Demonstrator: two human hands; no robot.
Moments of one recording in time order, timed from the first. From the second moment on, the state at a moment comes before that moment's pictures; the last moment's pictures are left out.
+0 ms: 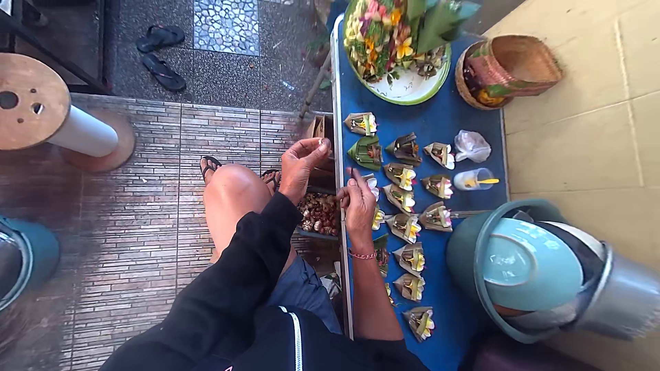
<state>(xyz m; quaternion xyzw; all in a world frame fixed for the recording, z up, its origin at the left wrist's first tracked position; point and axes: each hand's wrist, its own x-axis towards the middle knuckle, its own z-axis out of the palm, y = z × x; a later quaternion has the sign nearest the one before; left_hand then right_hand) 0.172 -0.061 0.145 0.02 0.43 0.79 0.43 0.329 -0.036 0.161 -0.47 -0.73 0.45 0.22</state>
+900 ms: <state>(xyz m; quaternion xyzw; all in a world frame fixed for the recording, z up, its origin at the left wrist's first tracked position) 0.173 -0.057 0.138 0.05 0.45 0.76 0.46 0.310 -0.023 0.178 -0.44 -0.82 0.32 0.16</state>
